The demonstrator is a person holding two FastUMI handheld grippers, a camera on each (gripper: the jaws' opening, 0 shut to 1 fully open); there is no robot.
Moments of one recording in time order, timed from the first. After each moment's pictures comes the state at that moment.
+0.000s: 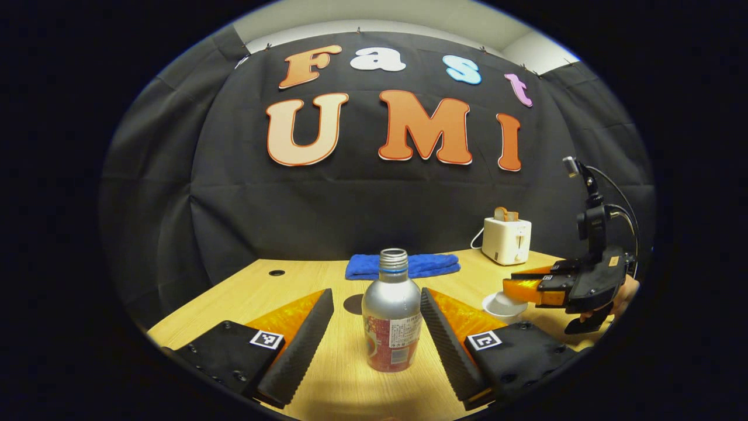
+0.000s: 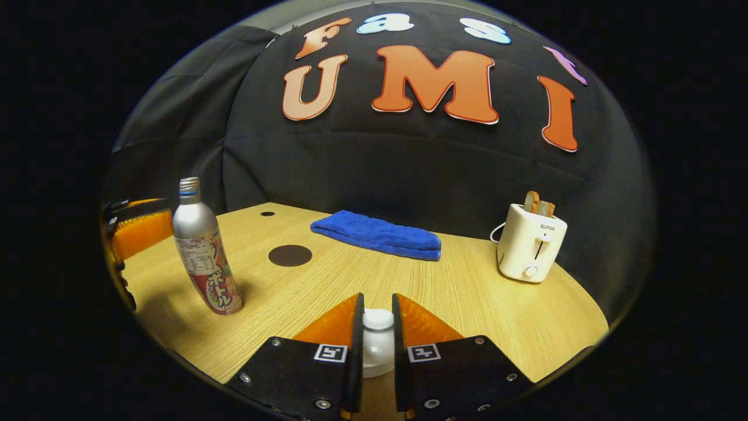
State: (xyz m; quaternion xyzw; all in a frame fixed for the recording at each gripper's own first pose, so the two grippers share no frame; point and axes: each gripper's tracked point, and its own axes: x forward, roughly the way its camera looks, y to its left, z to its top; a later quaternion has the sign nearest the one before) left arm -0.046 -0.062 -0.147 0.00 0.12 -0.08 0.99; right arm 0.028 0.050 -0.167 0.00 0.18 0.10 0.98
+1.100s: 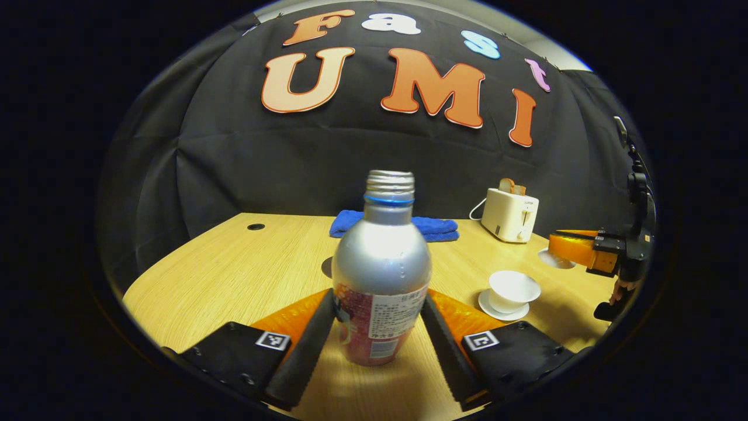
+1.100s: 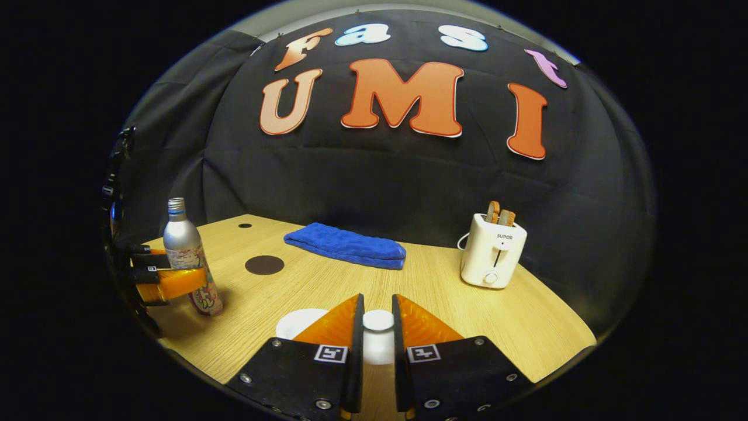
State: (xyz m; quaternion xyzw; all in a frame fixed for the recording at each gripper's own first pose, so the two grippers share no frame) left arm -0.023 -0.082 -0.221 -0.04 0.22 -0.08 0.97; right arm 0.016 -0.007 -0.144 0.00 0.16 0.05 0.99
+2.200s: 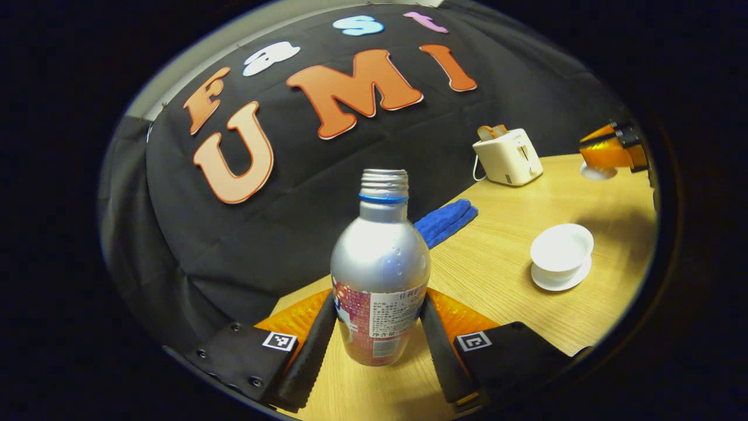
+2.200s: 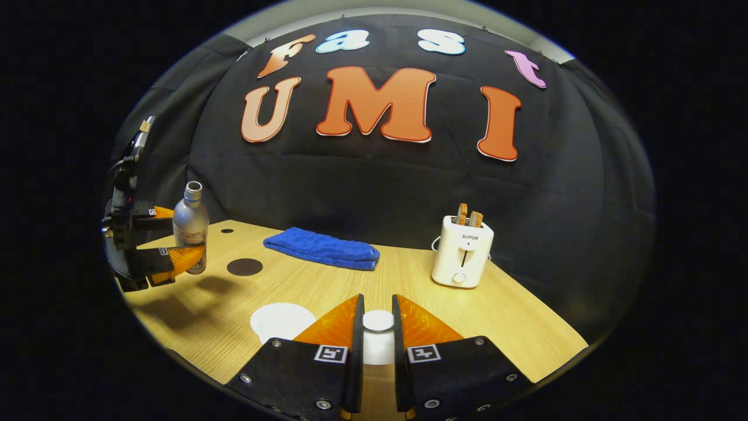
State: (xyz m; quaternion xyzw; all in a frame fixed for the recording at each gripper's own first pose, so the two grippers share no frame) left arm 0.033 -0.095 -0.180 0.29 0.15 -0.10 0.94; right arm -0.002 -0.058 -0.136 0.01 0.14 0.00 0.99
